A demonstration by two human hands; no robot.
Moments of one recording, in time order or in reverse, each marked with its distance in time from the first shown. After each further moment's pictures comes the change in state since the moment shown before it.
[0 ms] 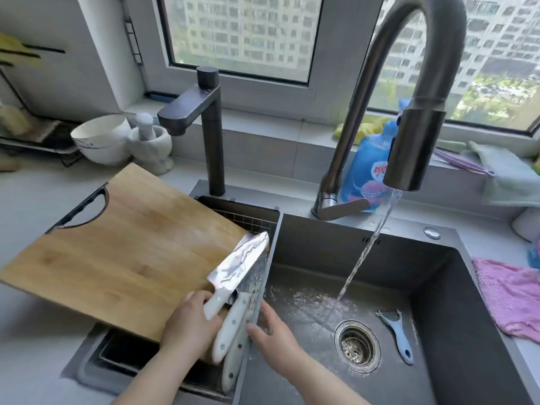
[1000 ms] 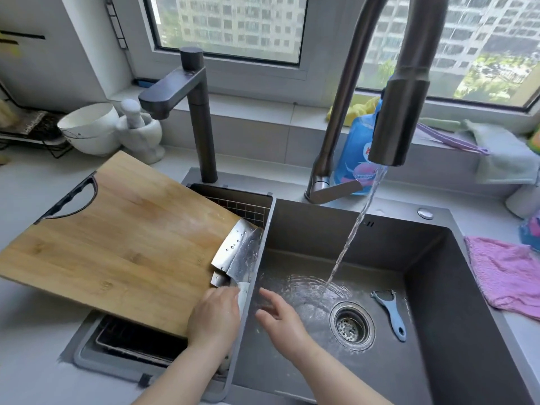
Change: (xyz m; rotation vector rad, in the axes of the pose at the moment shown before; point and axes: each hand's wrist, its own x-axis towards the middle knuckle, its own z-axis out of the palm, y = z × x) left_hand -0.015 0.017 0.041 0.162 0.111 0.268; right_hand -0.014 0.012 -0.015 0.059 0.069 0.020
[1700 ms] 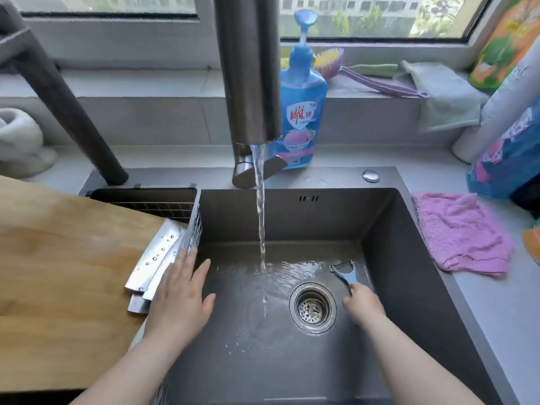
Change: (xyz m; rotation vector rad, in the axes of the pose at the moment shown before) left_hand 0.050 0.057 0.035 0.267 -0.110 0.266; right_hand 0.020 0.132 -0.198 -0.497 0.355 0.626
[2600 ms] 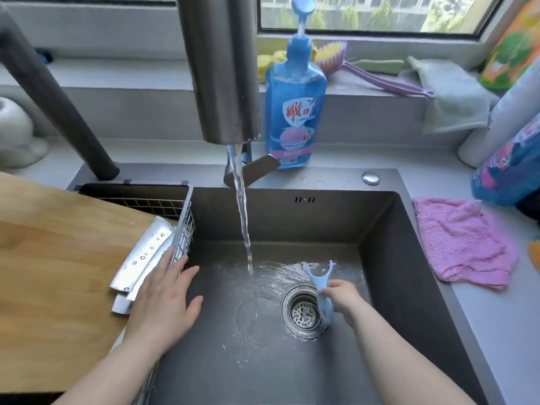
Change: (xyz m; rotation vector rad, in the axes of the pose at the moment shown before) left_hand 0.008 -0.009 0.016 0.094 0.120 0.034; right_hand 0.020 -0.021 0.003 0.666 -0.206 0.037
